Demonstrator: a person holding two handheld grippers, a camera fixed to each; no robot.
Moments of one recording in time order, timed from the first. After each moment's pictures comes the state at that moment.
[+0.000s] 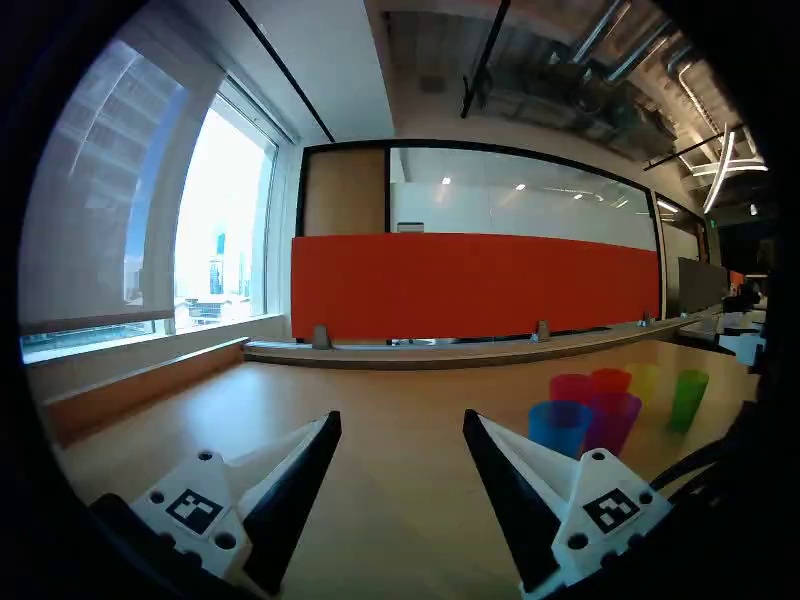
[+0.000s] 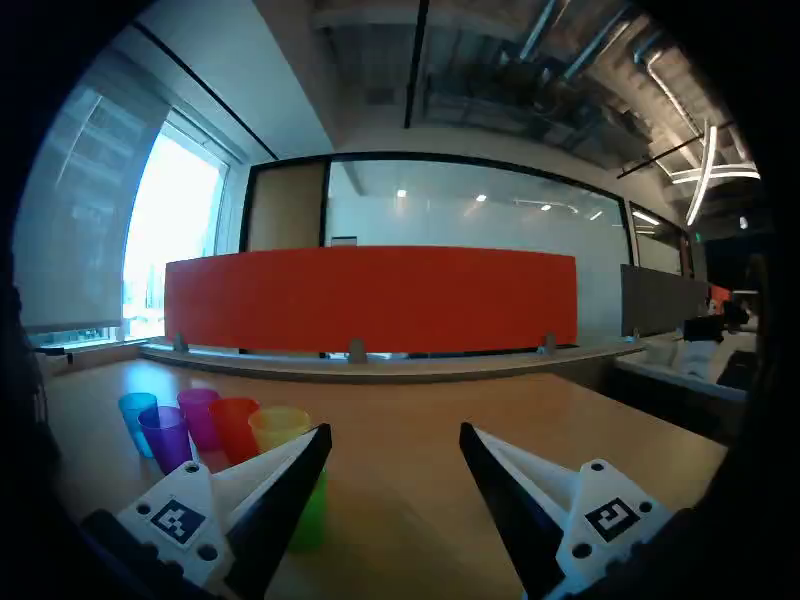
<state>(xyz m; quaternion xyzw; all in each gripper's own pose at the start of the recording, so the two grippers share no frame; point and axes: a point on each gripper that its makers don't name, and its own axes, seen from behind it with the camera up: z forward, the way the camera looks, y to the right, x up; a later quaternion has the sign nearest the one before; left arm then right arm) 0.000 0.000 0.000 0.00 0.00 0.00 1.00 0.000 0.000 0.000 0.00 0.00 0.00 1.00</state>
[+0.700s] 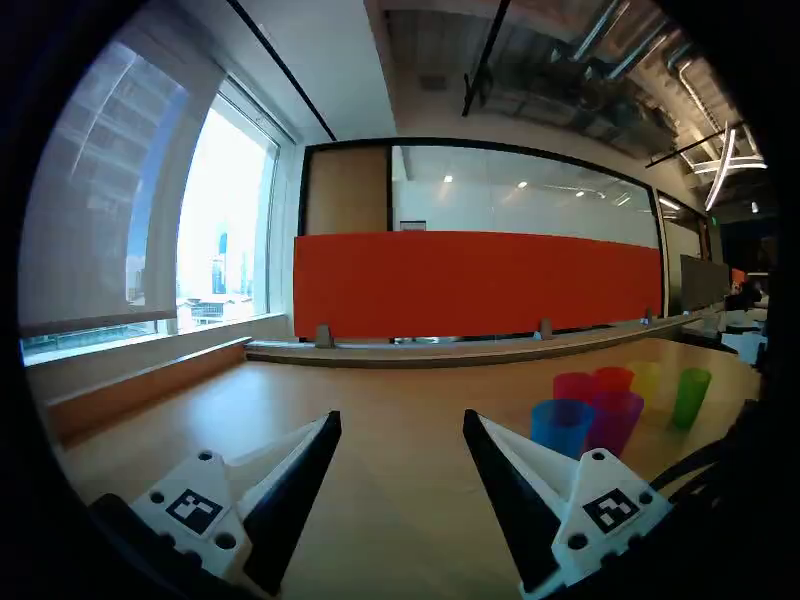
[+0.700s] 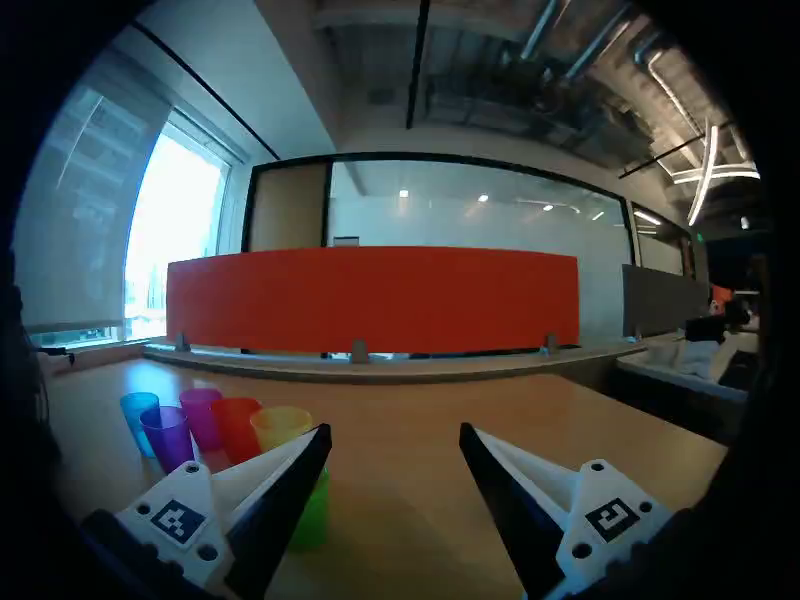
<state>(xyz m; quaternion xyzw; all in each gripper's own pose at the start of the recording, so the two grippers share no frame) -0.001 -0.001 -0.001 0.01 0.00 0.00 1.00 0.000 -0.001 0.000 0.00 0.00 0.00 1.00</state>
